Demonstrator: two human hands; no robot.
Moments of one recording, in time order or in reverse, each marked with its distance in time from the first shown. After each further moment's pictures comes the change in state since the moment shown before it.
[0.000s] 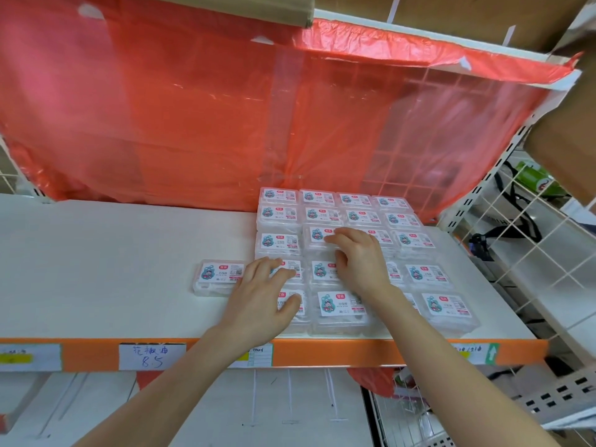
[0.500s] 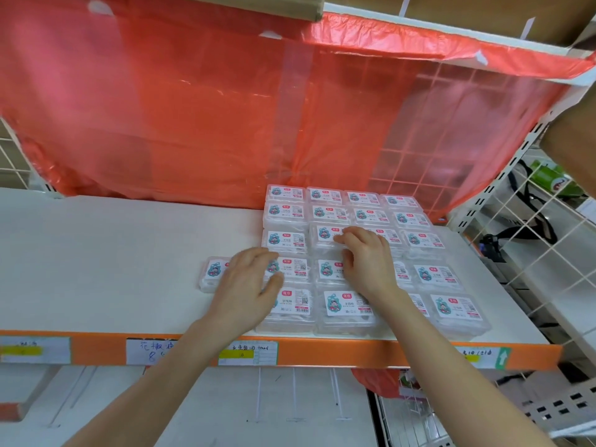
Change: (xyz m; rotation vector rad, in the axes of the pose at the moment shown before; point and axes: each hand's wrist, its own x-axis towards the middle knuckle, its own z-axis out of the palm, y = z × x) left_hand 0.002 -0.010 -0.026 -0.134 0.069 -0.078; right_hand -0.003 0.001 0.006 -0.038 0.037 0.029
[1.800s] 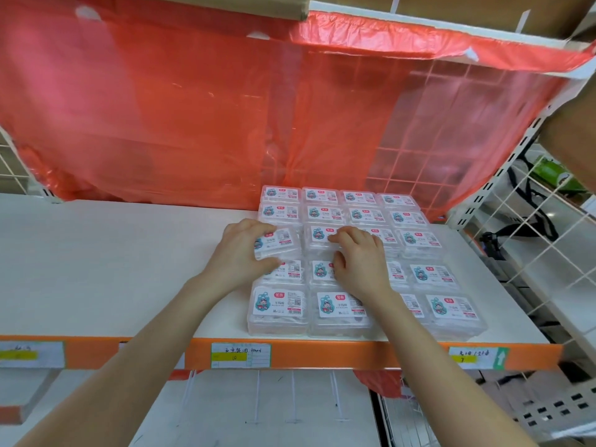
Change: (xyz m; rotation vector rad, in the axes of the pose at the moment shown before) left_hand 0.053 -0.002 -0.016 0.081 -0.085 -0.034; right_hand 0.000 0.001 -0.002 -0.027 -0.062 0.026
